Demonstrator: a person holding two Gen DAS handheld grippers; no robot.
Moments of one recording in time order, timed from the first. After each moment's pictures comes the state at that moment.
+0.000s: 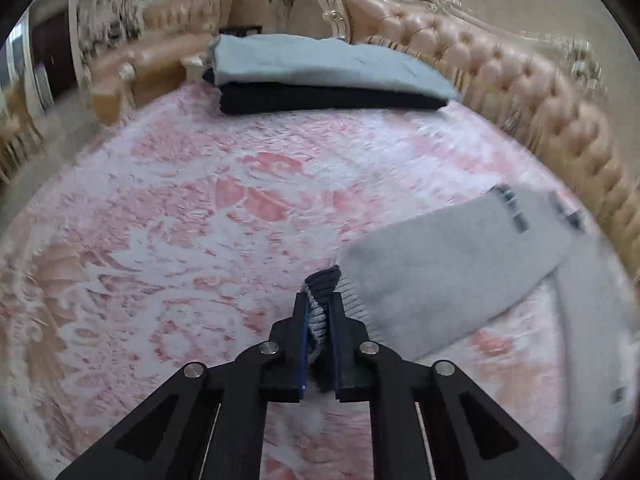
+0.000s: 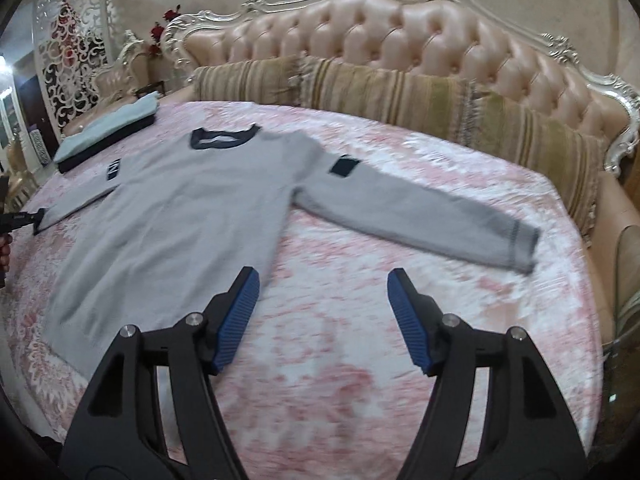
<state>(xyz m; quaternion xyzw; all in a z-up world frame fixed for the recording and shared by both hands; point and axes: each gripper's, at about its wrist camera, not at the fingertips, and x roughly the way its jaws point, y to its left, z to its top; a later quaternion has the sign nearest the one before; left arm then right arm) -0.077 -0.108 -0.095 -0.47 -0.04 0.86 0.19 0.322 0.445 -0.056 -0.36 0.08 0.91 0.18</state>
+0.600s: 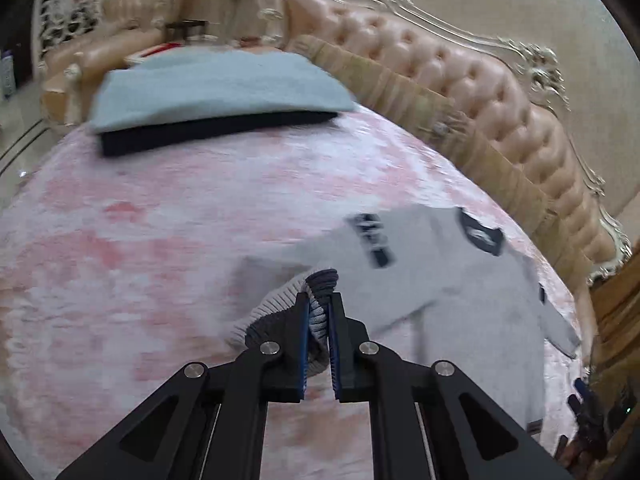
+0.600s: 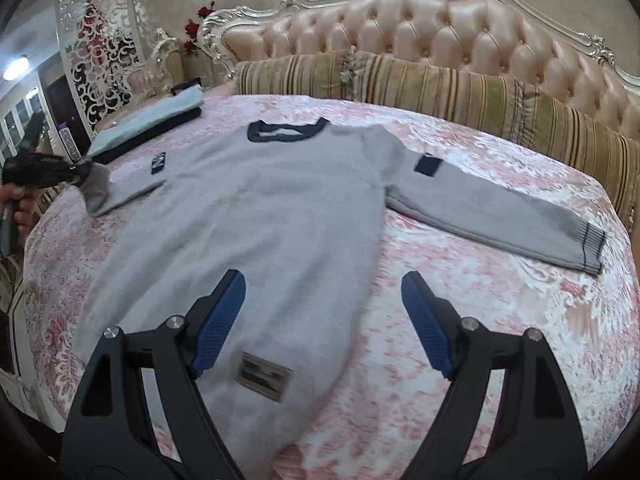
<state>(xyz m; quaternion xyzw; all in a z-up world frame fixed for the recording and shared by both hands) -0.063 0.037 -0.031 -0.48 -0.03 0.84 0.26 0.283 0.393 -0.067 -0.36 0.10 0.92 0.12</state>
